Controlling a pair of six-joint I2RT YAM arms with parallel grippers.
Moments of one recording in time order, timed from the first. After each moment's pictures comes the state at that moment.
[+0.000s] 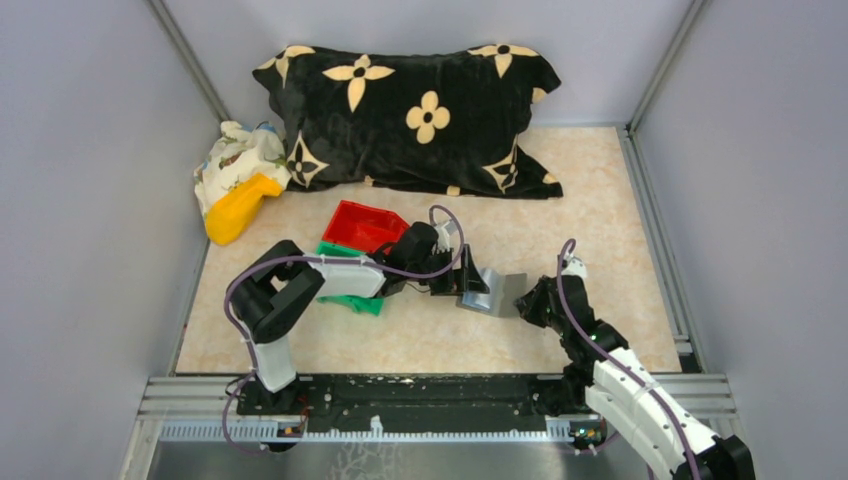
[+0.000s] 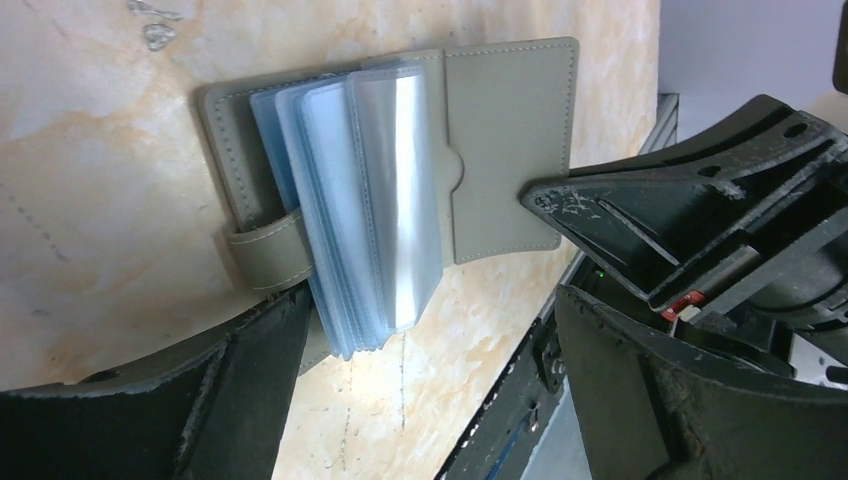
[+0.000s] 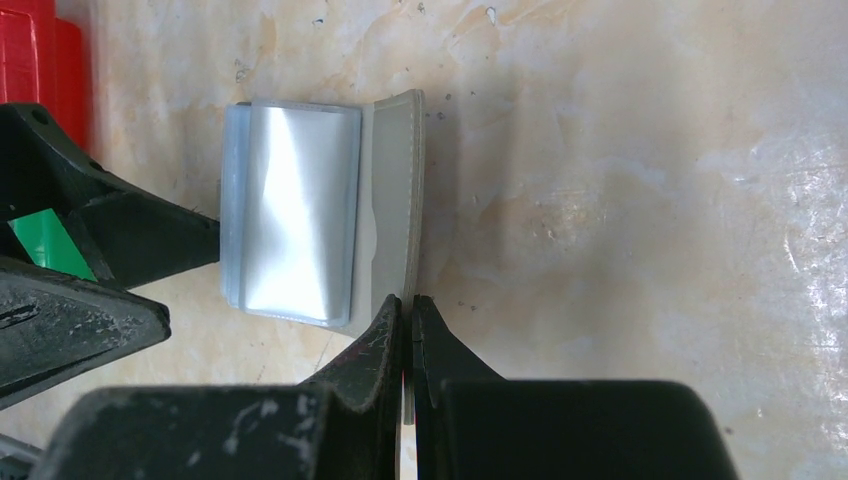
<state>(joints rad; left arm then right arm) -0.87 1.84 0.91 0.36 0.40 -0.87 0.41 0.56 0.18 -0.28 0.06 0.76</state>
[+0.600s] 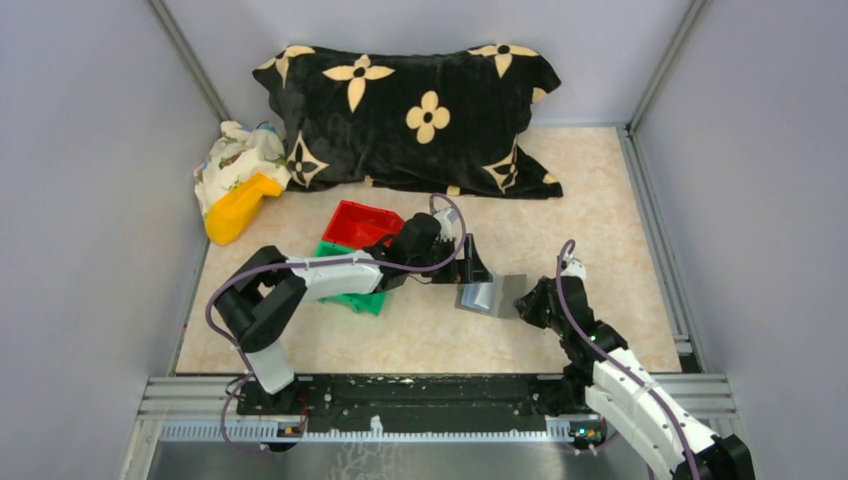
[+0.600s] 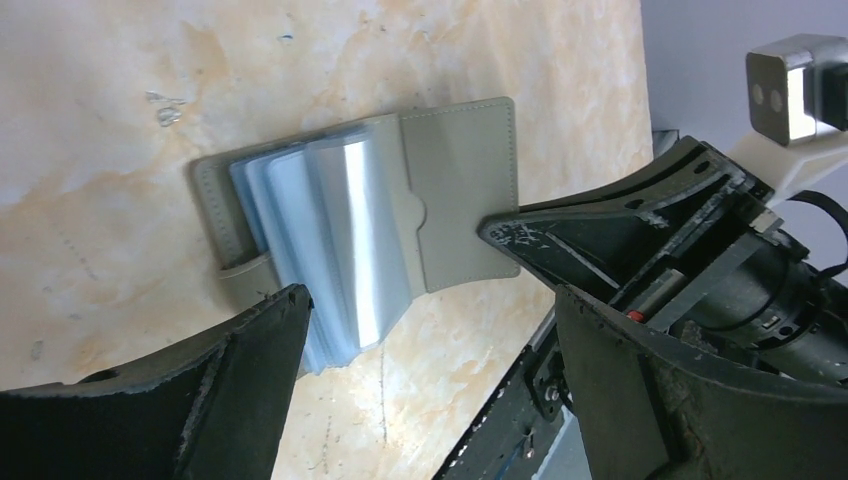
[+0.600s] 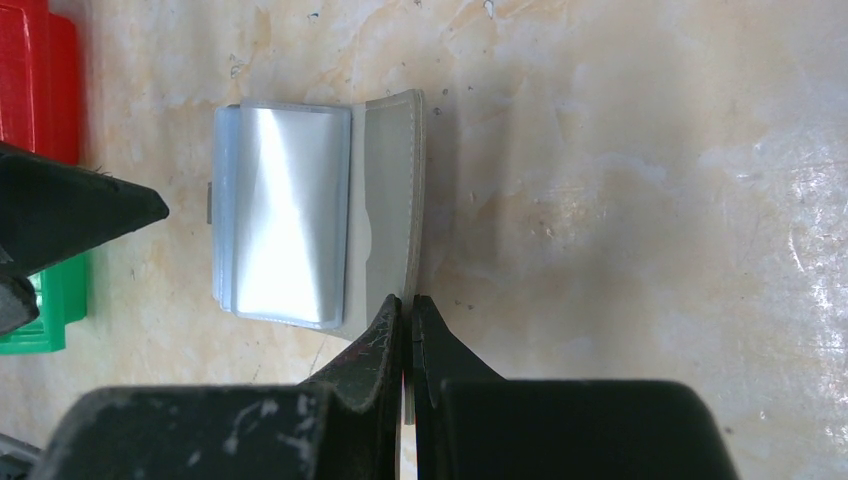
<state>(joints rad) -0.89 1.75 0.96 0.23 0.28 -0.82 0.41 0.57 0.17 -0.27 0.05 0.76</state>
